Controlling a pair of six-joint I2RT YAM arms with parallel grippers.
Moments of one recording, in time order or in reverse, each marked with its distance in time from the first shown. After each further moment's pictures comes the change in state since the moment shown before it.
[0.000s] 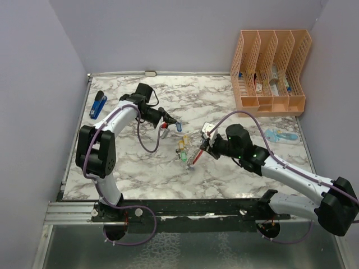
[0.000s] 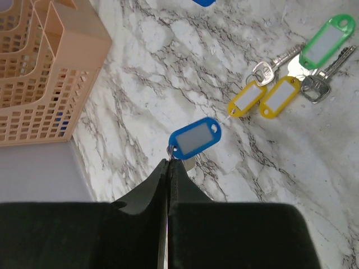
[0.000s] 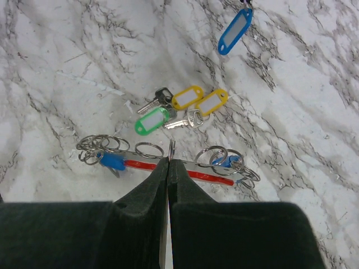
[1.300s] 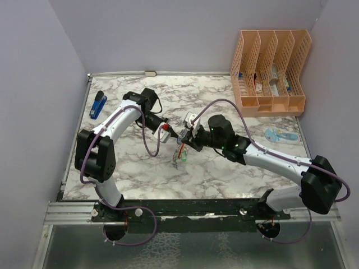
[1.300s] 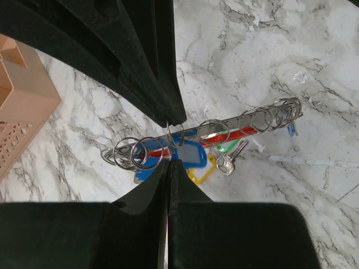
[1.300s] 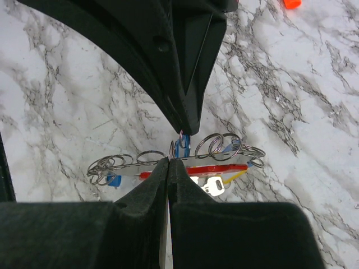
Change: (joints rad) left arm -0.074 -0.053 0.080 -0.455 0.075 0.000; right arm 0.085 0.260 0.193 0.133 -0.032 0.127
